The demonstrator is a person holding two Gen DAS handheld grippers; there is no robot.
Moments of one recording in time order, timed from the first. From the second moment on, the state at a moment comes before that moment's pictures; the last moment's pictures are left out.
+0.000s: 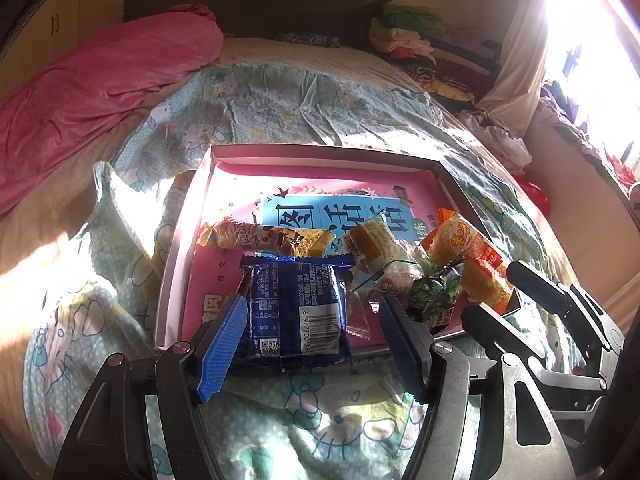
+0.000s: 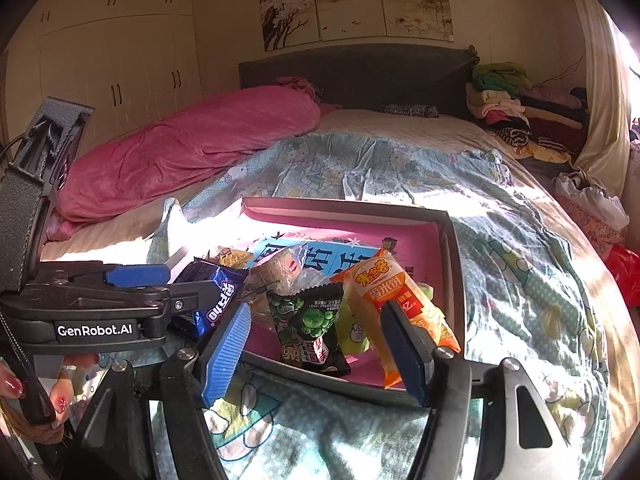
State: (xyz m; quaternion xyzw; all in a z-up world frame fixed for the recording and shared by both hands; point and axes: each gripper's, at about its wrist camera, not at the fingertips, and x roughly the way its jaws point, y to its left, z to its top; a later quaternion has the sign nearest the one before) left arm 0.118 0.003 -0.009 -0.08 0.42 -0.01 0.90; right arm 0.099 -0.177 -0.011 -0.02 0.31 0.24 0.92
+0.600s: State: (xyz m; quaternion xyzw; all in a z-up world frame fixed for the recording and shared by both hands) left arm 0.035 0.001 -0.027 -0.07 0.44 0.02 0.89; right arm 0.052 -0.202 -0.018 0.03 0.39 0.19 0.90
